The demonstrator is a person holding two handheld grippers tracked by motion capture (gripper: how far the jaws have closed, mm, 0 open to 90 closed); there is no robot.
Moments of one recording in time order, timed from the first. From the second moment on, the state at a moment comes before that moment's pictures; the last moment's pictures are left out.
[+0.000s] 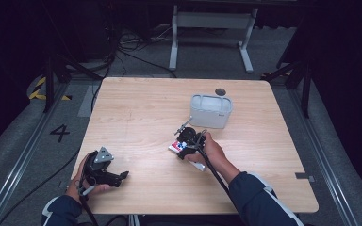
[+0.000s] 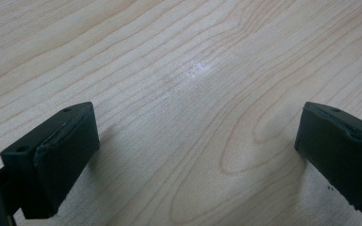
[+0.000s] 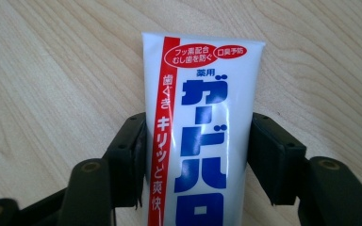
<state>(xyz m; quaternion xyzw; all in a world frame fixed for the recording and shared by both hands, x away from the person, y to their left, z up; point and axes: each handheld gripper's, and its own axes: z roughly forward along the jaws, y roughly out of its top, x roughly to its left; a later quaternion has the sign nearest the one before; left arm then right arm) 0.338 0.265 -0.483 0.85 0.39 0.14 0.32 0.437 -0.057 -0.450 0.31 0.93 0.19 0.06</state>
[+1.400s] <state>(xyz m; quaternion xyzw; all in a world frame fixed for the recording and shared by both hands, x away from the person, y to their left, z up) 0.338 0.265 -0.483 0.85 0.39 0.14 0.32 0.430 -0.119 -0.401 0.29 0.91 0.30 0.05</state>
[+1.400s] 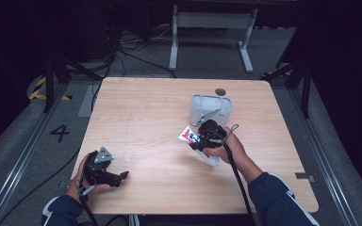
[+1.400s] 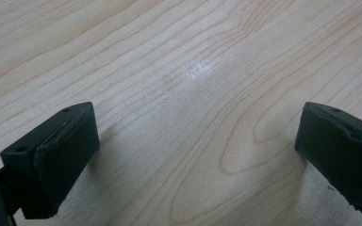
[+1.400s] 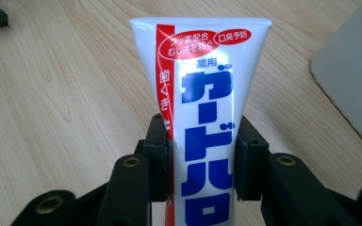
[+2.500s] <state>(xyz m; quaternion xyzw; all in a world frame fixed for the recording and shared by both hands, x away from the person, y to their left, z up) 0.338 0.265 -0.483 0.85 0.39 0.14 0.32 0.432 -0.147 -0.358 0.25 0.89 0.37 0.11</state>
